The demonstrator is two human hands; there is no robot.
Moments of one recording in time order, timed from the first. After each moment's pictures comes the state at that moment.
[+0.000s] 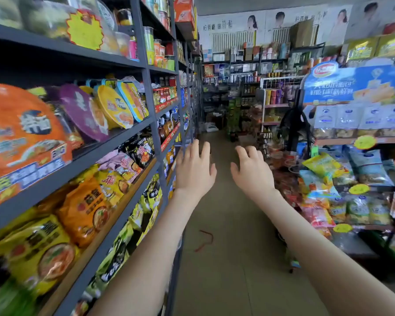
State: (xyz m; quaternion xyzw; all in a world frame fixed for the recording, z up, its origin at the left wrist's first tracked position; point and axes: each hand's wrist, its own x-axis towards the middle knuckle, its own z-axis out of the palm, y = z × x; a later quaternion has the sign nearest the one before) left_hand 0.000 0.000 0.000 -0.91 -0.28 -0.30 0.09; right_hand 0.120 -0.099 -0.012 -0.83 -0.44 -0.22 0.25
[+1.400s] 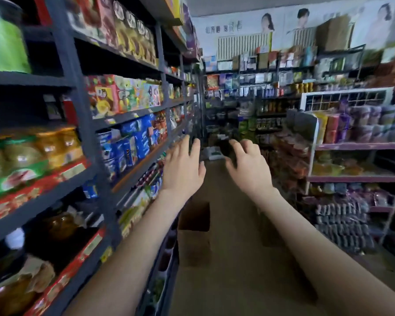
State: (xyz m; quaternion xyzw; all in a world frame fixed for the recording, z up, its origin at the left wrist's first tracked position) left_hand 0.972 0.916 0.070 -0.89 -0.32 -0.29 0.14; right_hand 1.116 0.827 0.047 -0.76 -0.47 -0.31 0.33
